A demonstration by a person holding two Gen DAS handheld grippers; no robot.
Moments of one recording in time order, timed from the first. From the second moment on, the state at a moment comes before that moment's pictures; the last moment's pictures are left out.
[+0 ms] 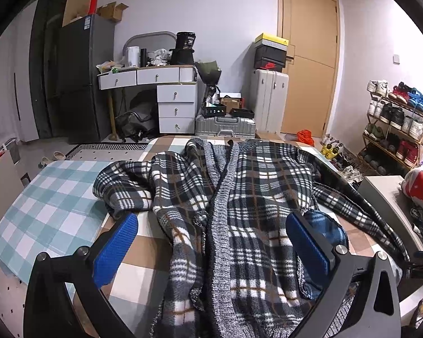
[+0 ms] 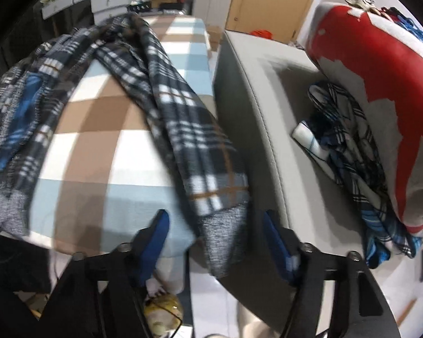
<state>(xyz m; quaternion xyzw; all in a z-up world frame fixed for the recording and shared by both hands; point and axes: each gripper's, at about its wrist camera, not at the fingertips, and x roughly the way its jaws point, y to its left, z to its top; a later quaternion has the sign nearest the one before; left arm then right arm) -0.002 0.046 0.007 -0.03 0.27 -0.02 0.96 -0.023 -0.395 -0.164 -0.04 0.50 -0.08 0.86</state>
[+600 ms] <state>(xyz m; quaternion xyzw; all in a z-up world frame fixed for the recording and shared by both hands) 0.003 0.045 0.002 -0.03 0.28 -0.03 0.96 -0.029 -0.491 -0.118 0.37 0.42 0.06 0.83</state>
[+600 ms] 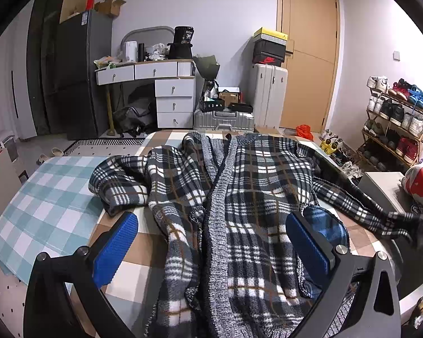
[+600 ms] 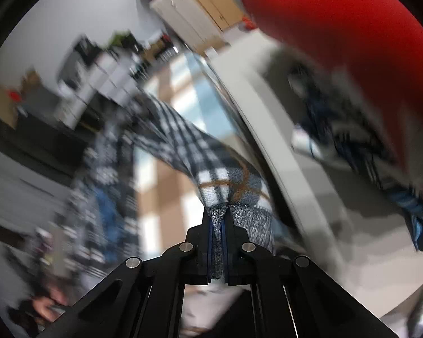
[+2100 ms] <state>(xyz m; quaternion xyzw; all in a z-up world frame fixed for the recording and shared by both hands) 0.006 0.088 0.006 -0.07 0.29 -0.03 0.95 0.179 -0.311 0.221 0.33 0.28 0.06 0.90</state>
